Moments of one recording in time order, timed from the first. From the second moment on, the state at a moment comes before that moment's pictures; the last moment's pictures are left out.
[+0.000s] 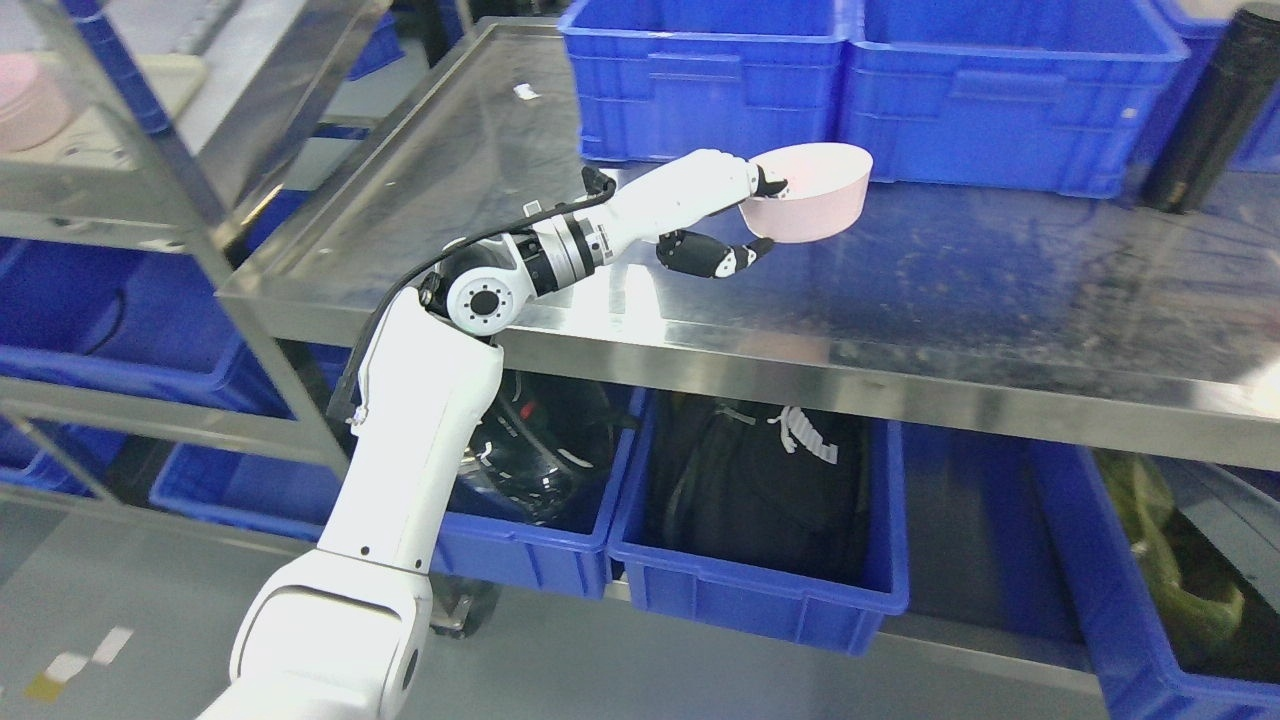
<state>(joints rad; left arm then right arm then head) -0.71 0.00 -0.19 -1.18 -0.57 -0.70 -0.64 0.06 0.00 0.00 0.00 0.04 -0.12 -0.26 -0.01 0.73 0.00</state>
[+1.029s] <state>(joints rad) -0.56 0.00 -0.11 -1.48 -0.53 -0.77 -0.64 0.06 0.00 0.00 0.00 0.04 -0.12 -0.26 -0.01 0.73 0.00</state>
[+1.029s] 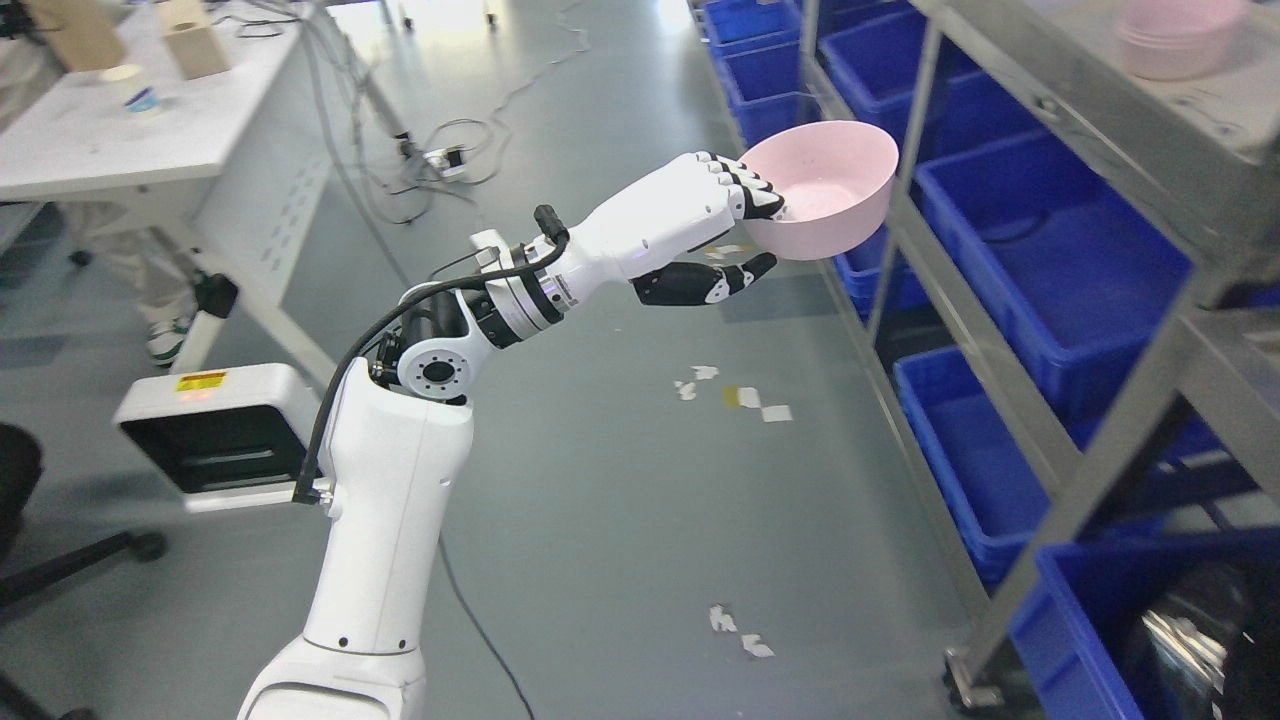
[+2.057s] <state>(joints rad) -0.56 0.00 -0.09 -1.53 -0.53 -0.75 -0.64 0.06 0.00 0.00 0.00 0.04 -0.12 -0.26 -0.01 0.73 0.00</state>
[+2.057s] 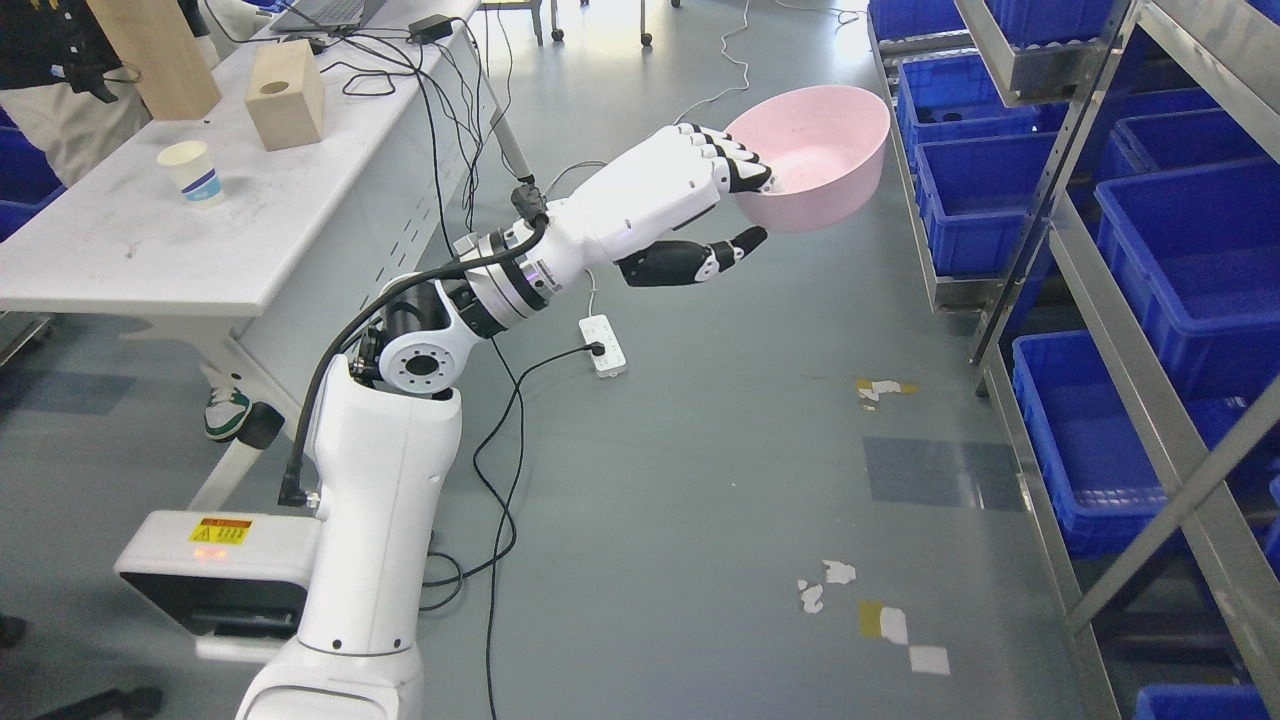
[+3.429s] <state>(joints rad) -0.80 0.05 -0.11 -1.49 -0.58 -0.51 -0.68 0.06 0.00 0.00 0.00 0.04 -0.12 -0.26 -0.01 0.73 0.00</state>
